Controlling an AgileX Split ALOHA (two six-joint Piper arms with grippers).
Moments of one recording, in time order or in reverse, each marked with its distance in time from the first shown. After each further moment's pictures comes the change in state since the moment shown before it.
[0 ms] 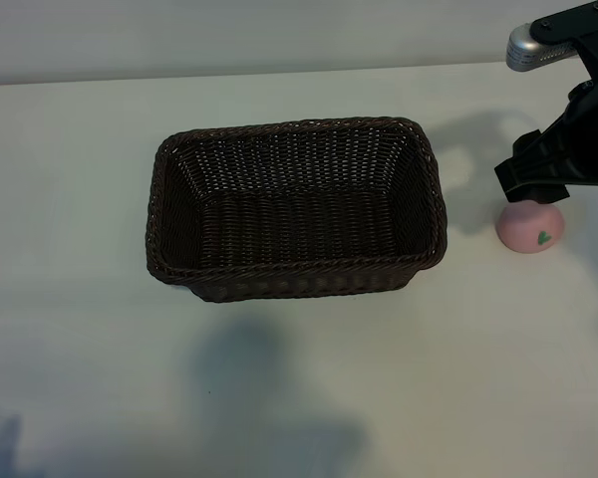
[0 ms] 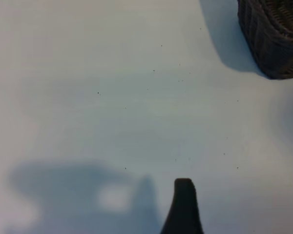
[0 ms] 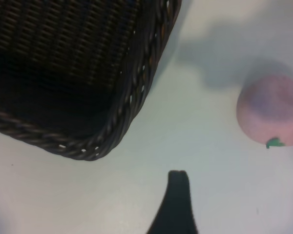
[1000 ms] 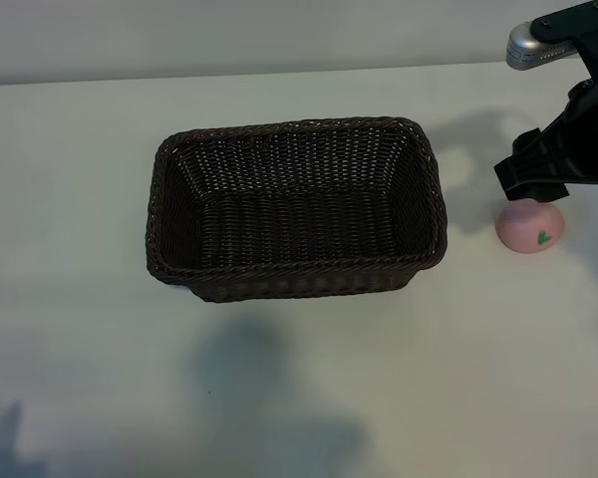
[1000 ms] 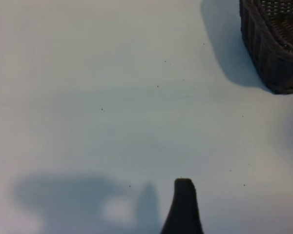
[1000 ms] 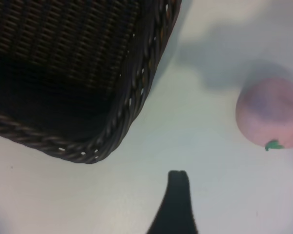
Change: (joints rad) left arm 0.000 0.000 0.034 0.004 -0.073 0.013; right arm 0.000 0.000 0.000 0.000 -0.005 0.001
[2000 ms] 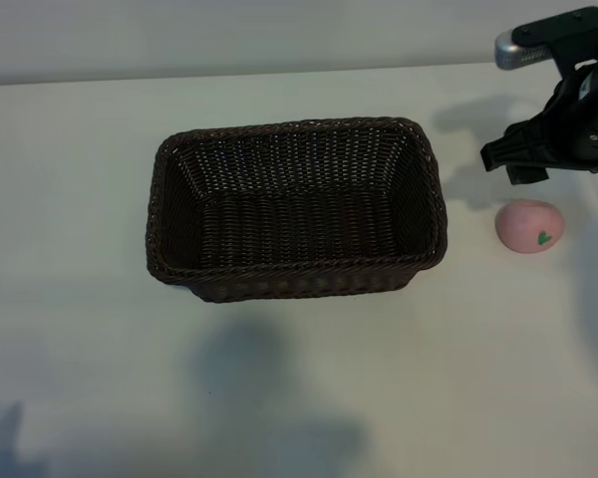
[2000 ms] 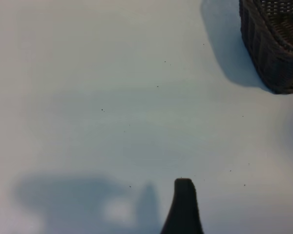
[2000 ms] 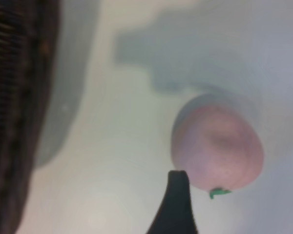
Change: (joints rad) left arm 0.000 0.000 0.000 0.000 -0.001 0.004; right arm 0.000 0.247 -0.072 -0.258 -0.106 0.287
